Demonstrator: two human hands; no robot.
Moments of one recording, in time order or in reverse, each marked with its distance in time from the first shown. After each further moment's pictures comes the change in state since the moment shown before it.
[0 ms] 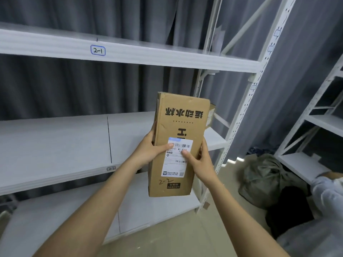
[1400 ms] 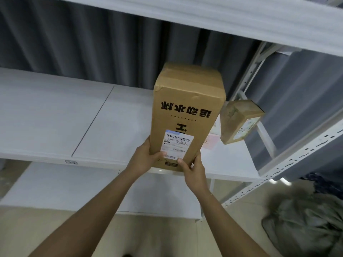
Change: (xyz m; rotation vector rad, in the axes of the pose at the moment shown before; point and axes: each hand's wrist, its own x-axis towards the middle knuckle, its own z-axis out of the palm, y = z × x) left_hand 0.218 -0.125 0.097 0.150 0.425 -0.315; right_hand 0.238 0.205 -0.049 -0.066 -0.340 0.210
